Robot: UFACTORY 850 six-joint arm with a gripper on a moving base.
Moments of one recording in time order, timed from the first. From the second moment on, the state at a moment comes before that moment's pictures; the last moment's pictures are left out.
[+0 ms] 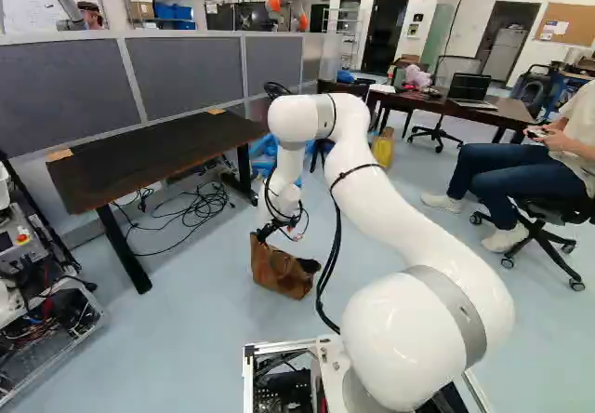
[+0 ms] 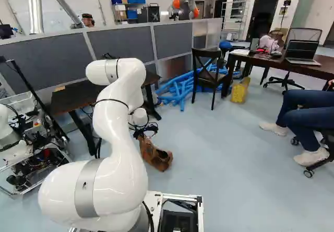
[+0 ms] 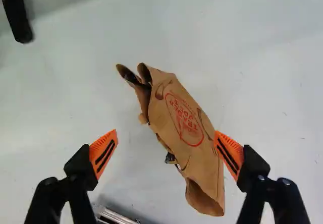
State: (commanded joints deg) arm 13.4 -68.6 -73.6 -12.4 13.2 0.0
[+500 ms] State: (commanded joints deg) arm 13.3 -74.0 -78.4 -12.4 13.2 0.0
